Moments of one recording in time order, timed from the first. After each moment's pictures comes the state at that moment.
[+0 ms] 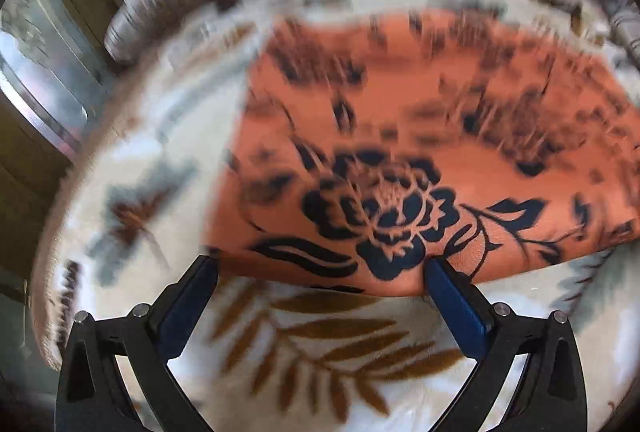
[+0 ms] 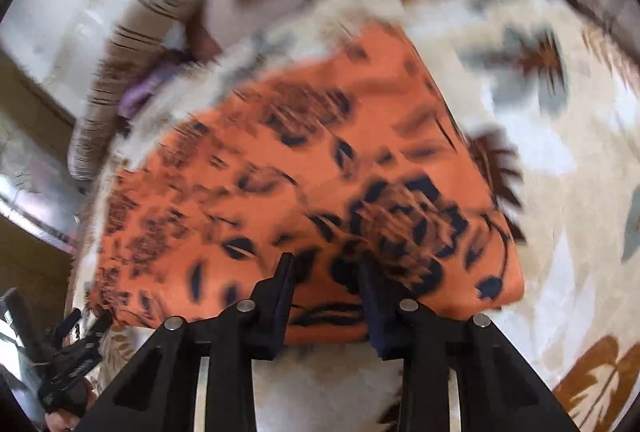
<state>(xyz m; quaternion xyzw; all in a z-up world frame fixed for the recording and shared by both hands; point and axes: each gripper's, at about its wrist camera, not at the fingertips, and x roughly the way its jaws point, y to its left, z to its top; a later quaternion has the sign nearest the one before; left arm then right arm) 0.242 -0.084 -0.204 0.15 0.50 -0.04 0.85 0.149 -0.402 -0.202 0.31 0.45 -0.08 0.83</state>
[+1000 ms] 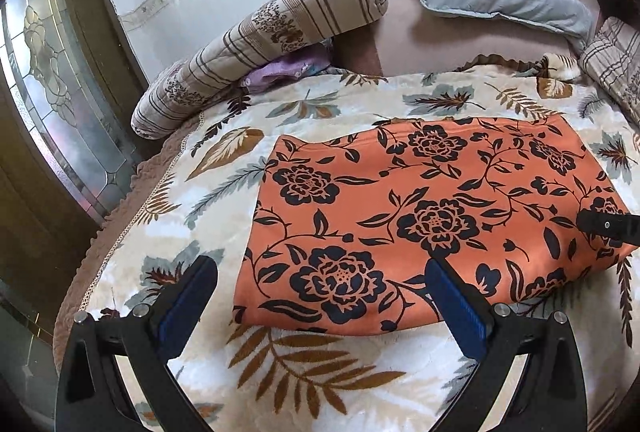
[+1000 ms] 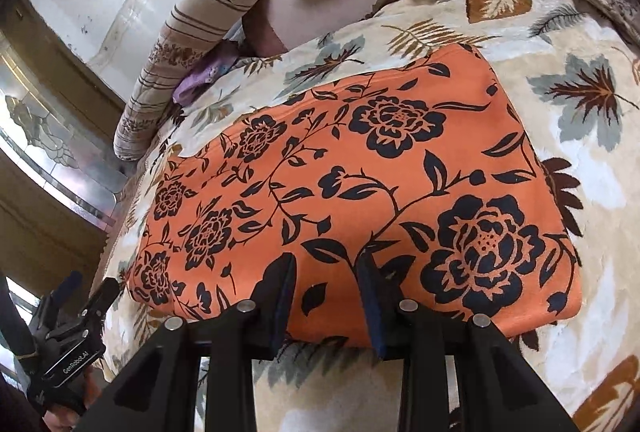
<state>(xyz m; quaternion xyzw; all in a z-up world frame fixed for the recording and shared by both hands) 0.193 -0.116 -0.123 0.17 0.35 -0.05 0.92 0.159 -0.359 -0.169 0.26 0.42 0.00 0.87</state>
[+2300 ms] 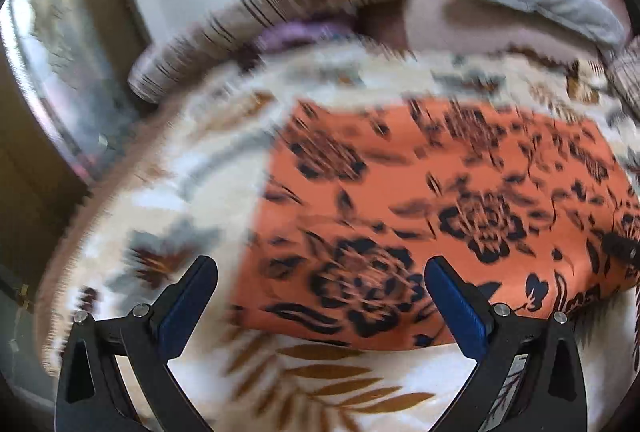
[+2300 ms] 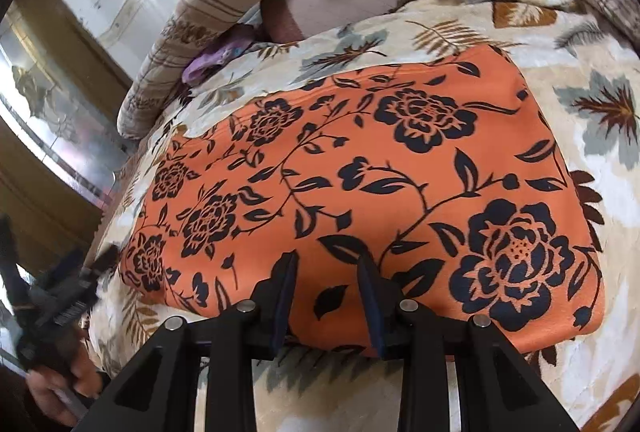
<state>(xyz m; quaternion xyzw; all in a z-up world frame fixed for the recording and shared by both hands) 0.238 -0.099 -0.160 0.13 0.42 -0.03 0.90 0.171 -0.348 -0.178 0.24 0.43 0.02 0.87</state>
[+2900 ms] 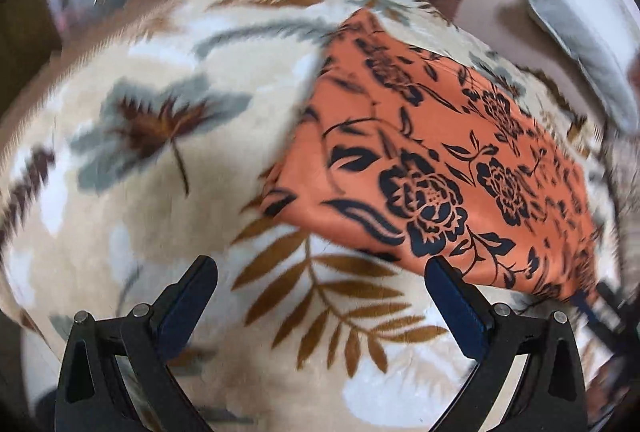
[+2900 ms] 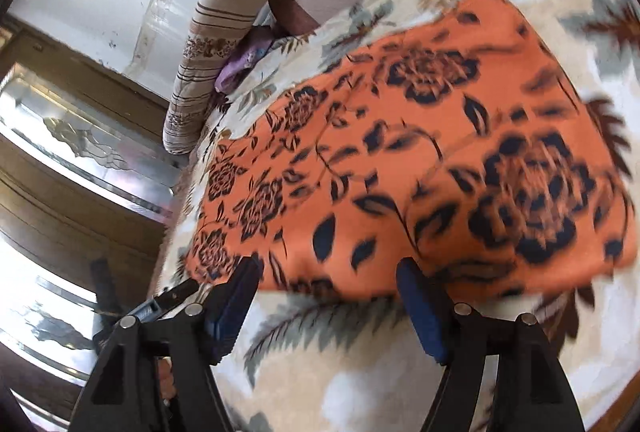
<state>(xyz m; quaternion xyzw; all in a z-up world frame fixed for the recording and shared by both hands) 0.223 -0.006 -0.179 -0.09 0.54 -0.04 0.84 0.133 -0.368 -0.189 0.38 0.43 0.10 0.81</state>
